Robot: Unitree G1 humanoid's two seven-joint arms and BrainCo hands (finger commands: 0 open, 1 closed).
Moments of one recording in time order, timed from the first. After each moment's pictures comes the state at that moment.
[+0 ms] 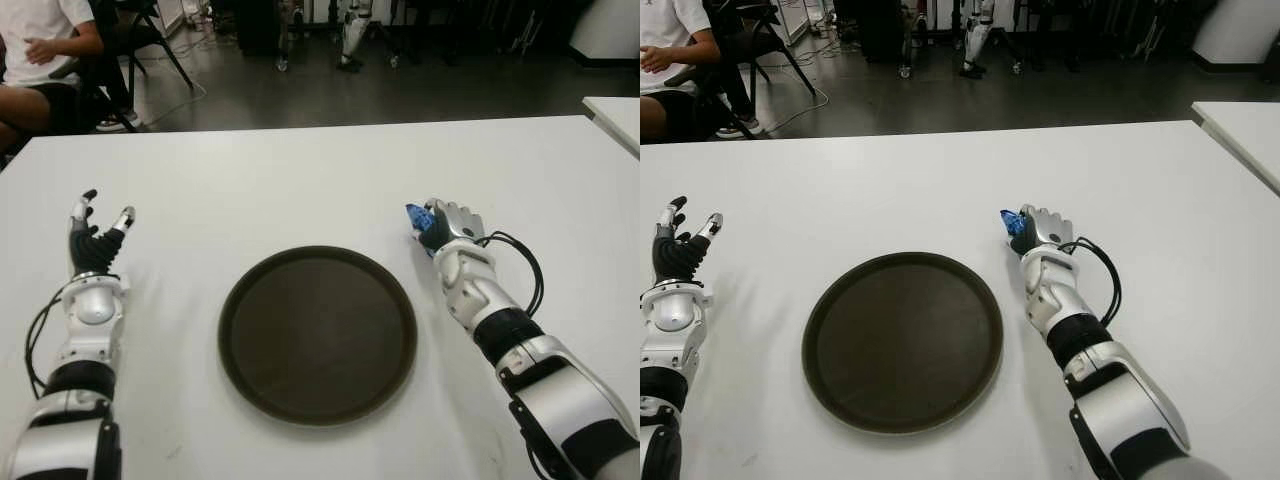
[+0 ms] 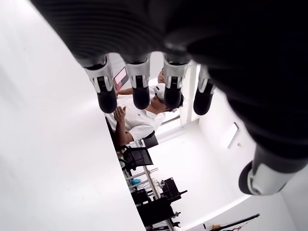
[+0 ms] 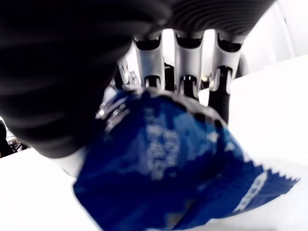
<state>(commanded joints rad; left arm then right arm) -0.46 0.36 0.18 0.98 0.07 -0.40 0.29 -0.67 -0.16 0.39 0.84 -0.64 0.35 -0.25</state>
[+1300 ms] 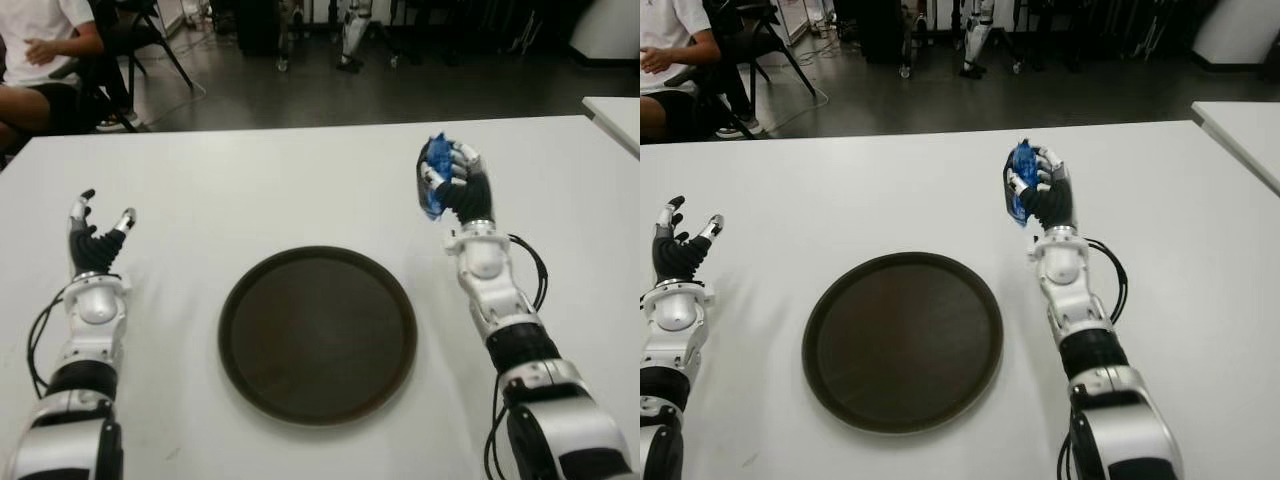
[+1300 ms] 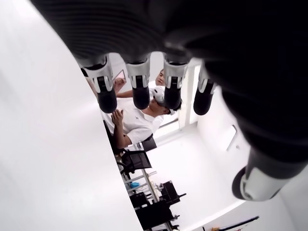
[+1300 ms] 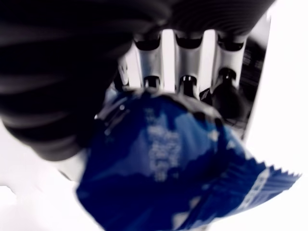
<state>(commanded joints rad) -0.46 0.34 0.18 0.97 0.08 -0.38 0.34 -0.49 -0.09 -0.01 0.60 -0.06 -0.36 -0.20</state>
